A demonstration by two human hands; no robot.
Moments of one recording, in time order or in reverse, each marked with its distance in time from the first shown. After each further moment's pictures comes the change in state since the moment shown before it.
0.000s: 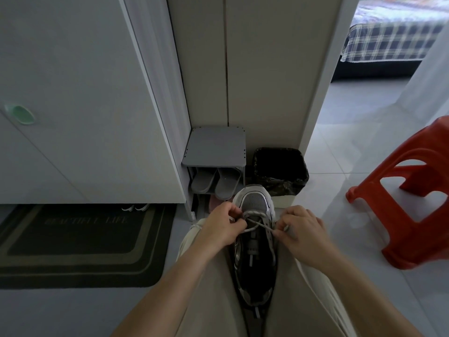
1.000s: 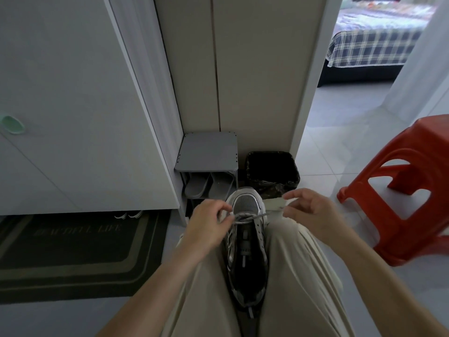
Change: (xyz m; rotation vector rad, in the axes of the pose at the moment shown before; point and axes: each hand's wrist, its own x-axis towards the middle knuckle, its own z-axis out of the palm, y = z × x) left_hand -0.009 0.006 -0.019 0.234 0.128 0.255; right_hand 0.005 0.006 -0.048 0.567 0.100 0.079
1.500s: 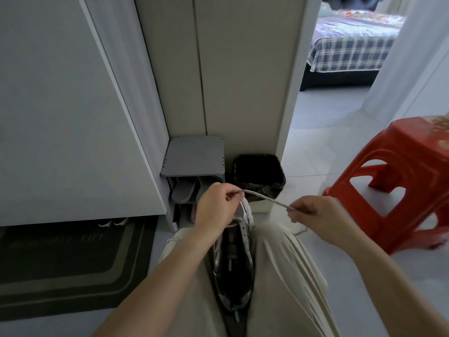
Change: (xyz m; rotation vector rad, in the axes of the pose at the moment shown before) left_hand 0.041 0.048 0.021 -0.127 0.085 0.002; right_hand -0.010 -0.002 -0.037 -0.343 0.003 0.046
